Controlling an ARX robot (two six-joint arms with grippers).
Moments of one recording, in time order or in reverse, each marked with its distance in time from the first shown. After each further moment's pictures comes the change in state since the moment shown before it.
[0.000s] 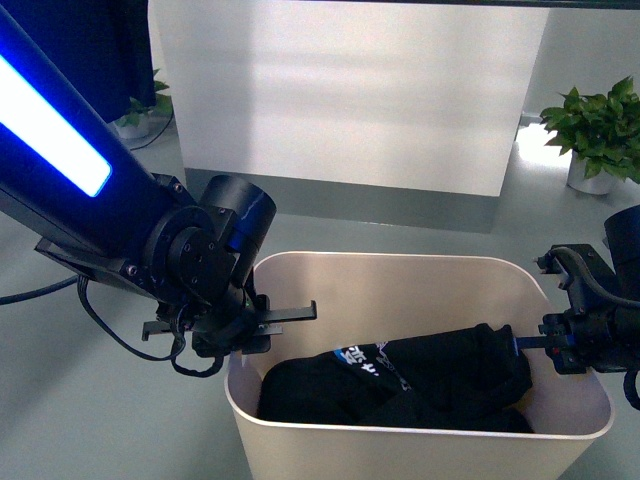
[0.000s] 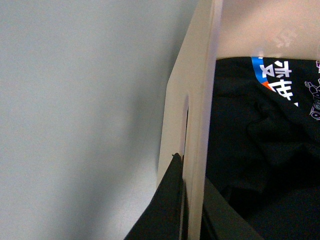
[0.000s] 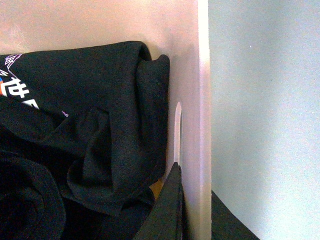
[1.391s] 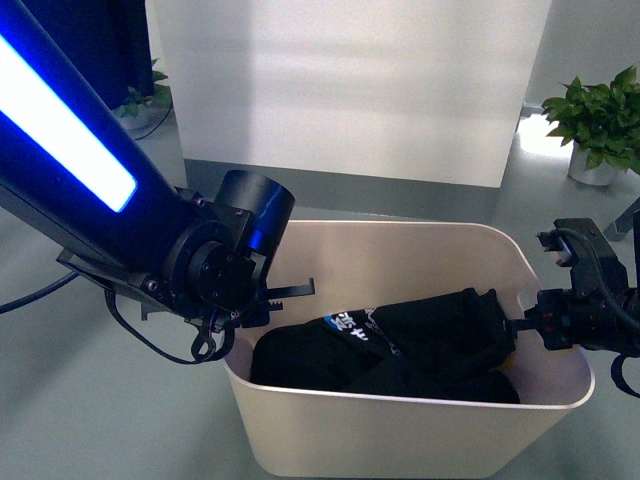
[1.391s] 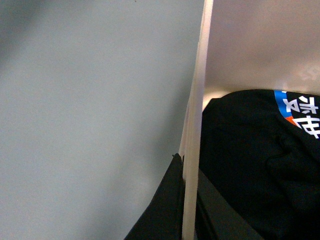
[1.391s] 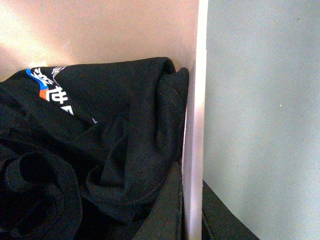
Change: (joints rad) left arm -0.035 0.031 -0.009 0.166 -0.260 -0.048; right arm -0.018 0.022 -0.071 0.294 -0.195 -0.039
